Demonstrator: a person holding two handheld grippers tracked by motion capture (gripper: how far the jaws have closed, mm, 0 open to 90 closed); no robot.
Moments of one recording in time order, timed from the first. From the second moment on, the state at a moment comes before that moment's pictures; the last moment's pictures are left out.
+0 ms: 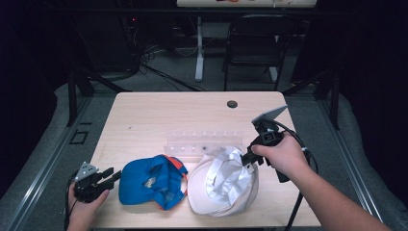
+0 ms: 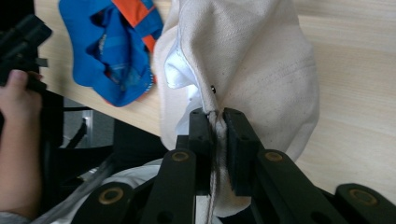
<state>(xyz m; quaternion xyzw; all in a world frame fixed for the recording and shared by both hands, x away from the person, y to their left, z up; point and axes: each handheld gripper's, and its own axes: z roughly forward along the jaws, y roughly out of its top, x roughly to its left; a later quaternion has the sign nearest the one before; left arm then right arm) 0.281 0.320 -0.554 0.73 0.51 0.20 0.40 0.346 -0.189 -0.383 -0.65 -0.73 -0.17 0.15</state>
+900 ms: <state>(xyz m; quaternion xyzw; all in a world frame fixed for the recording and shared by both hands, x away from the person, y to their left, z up) 0.280 0.319 -0.555 0.73 0.51 0.21 0.40 0.338 -0.218 -0.328 -0.65 -0.66 -0.29 0.24</state>
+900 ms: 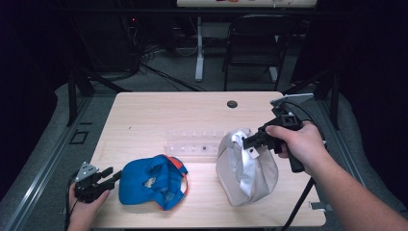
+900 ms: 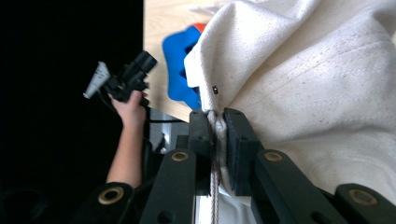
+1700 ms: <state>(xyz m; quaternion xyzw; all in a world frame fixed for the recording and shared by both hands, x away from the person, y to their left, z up) 0.280 0.316 -0.555 0.74 0.50 0.21 0.40 0.361 -0.218 -0.309 -0.61 -0.59 -0.44 0.30</state>
